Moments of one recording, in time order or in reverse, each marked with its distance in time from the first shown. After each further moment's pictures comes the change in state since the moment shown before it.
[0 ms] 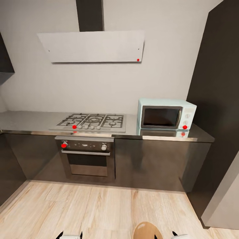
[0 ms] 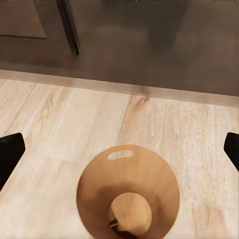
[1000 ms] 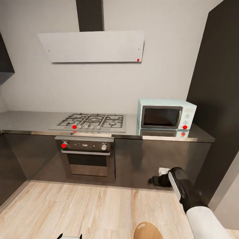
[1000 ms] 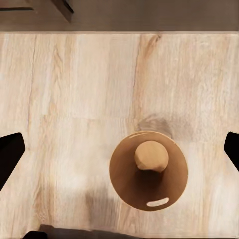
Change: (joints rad) left arm -0.002 0.000 0.005 0.018 0.001 0.000 -0.002; right arm -0.703 -0.009 -0.015 -0.031 -0.015 1.319 0.005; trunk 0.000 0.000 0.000
